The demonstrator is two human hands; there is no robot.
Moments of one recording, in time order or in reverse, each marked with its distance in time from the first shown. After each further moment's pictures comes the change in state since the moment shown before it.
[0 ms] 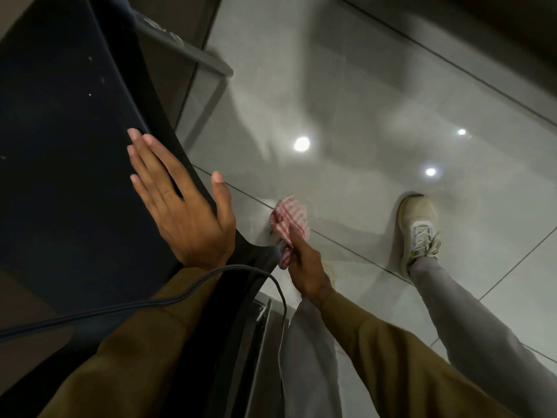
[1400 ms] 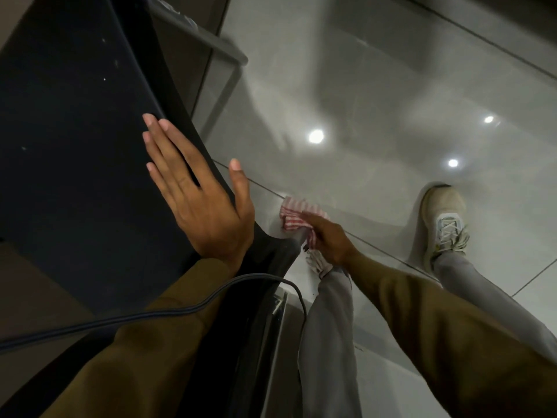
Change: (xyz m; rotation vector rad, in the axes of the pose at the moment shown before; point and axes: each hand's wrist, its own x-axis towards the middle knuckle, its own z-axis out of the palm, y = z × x) left_hand -0.001 0.001 -0.001 0.015 0.005 0.004; right_hand 0.066 0.053 -0.020 -0.200 -0.253 0.075
